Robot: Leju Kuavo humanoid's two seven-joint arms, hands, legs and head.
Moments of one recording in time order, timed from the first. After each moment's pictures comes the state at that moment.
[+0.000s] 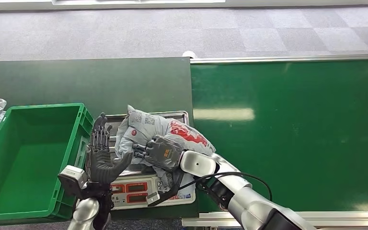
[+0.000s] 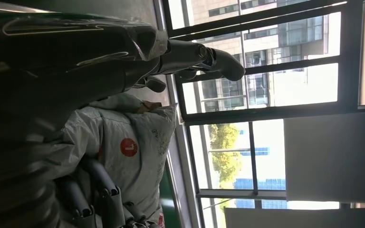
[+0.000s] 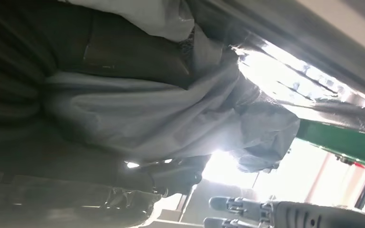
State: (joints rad) left arm -0.10 -0.14 -0.13 -1.38 0.02 0.04 -0.65; right arm -0.76 0.17 1.02 -0.41 1.46 -0.50 -0.49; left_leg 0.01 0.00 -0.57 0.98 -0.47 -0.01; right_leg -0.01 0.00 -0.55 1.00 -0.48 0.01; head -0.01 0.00
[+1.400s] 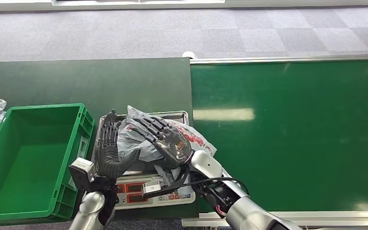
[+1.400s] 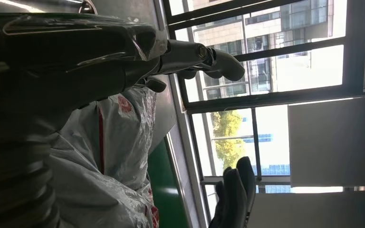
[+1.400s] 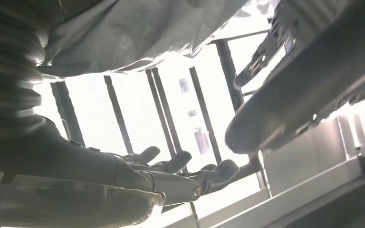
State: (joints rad) left arm -0.16 -0.14 -0.15 -1.30 0.01 0.02 -0.64; right arm -0.66 0.19 0.86 -0.51 0.88 -0.69 -0.69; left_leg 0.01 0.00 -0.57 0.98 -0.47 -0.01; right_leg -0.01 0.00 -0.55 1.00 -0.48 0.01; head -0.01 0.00
